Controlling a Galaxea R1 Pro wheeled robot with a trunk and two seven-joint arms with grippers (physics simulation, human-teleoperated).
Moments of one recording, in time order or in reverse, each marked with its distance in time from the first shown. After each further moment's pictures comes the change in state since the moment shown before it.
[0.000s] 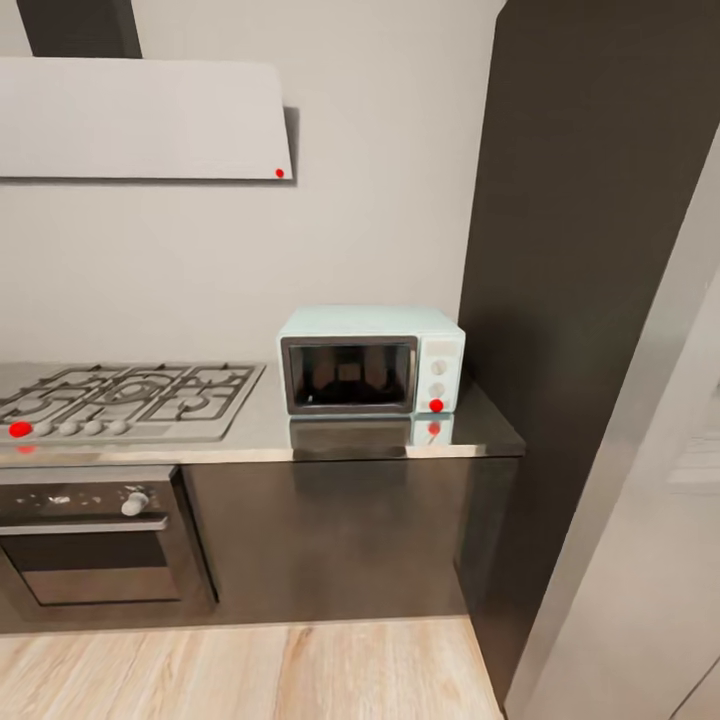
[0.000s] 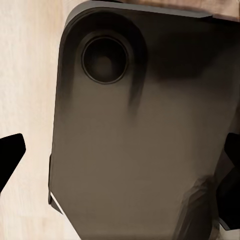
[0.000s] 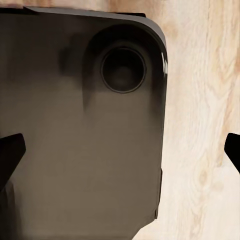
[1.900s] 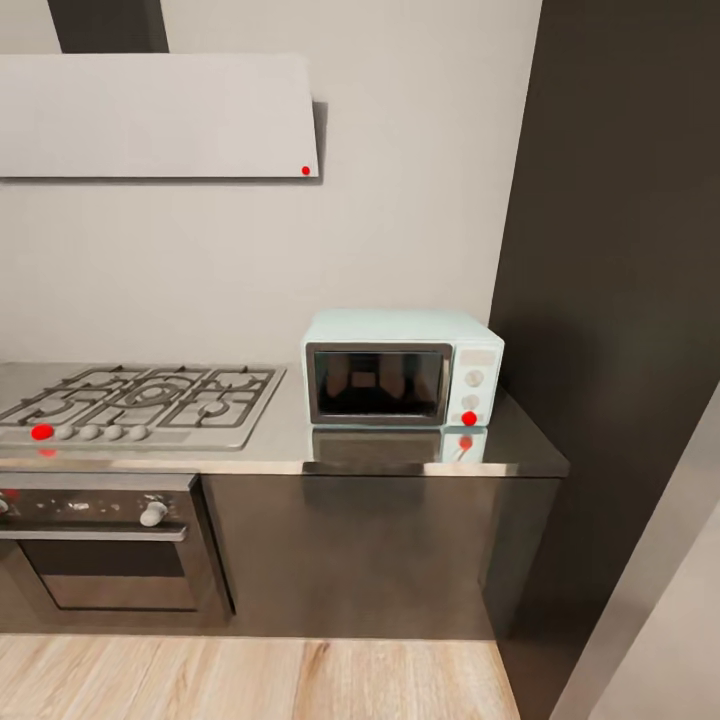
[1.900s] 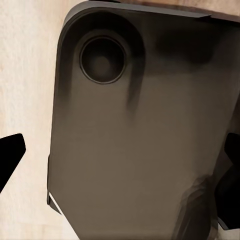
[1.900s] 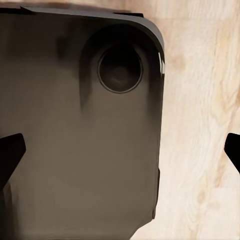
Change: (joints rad) left arm 0.000 -0.002 0.000 0.000 -0.002 -0.001 -0.002; right arm 0.000 -0.004 0.000 0.000 0.000 0.000 0.000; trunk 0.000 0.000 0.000
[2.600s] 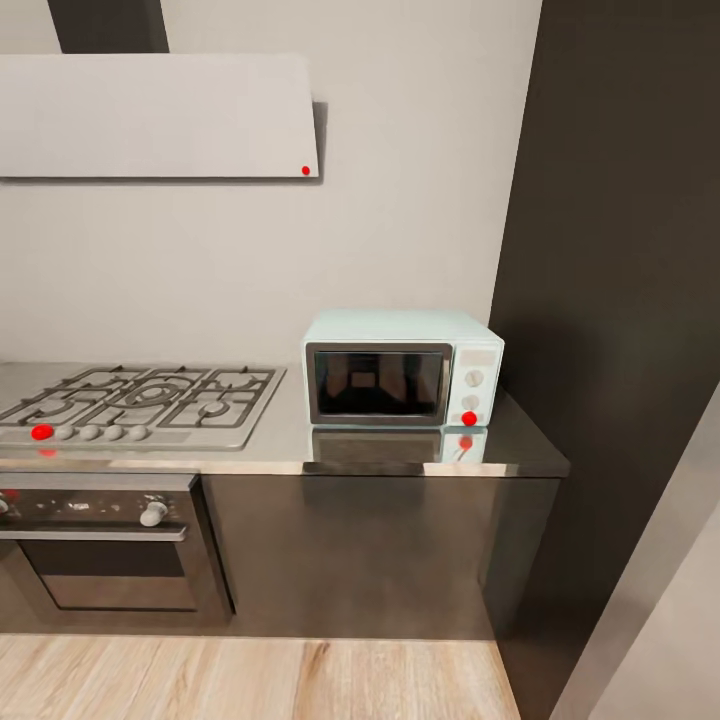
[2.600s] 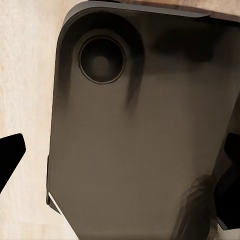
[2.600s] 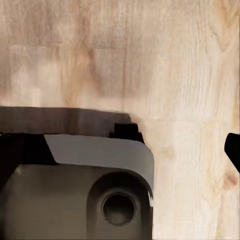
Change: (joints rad) left arm 0.000 -0.003 0.000 0.000 -0.001 -0.001 0.005; right arm -0.001 -0.002 0.001 -0.444 0.011 0.234 0.010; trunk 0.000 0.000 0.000
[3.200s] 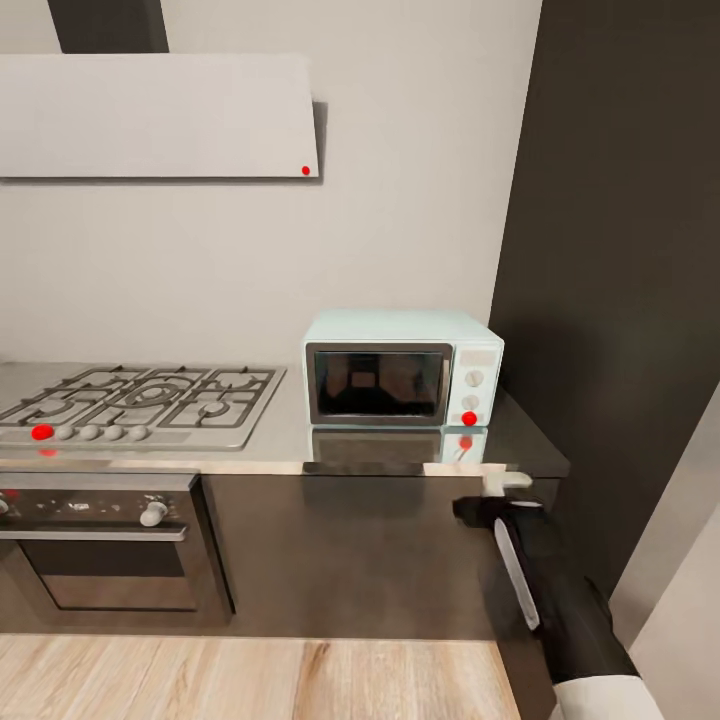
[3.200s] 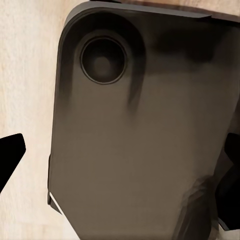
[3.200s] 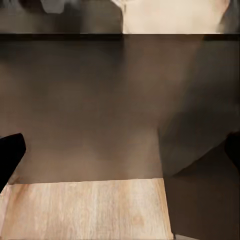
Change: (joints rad) left arm 0.000 0.002 0.000 0.000 0.001 0.000 0.001; right arm -0.481 0.054 -0.004 -0.925 -0.003 0.760 -0.104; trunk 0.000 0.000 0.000
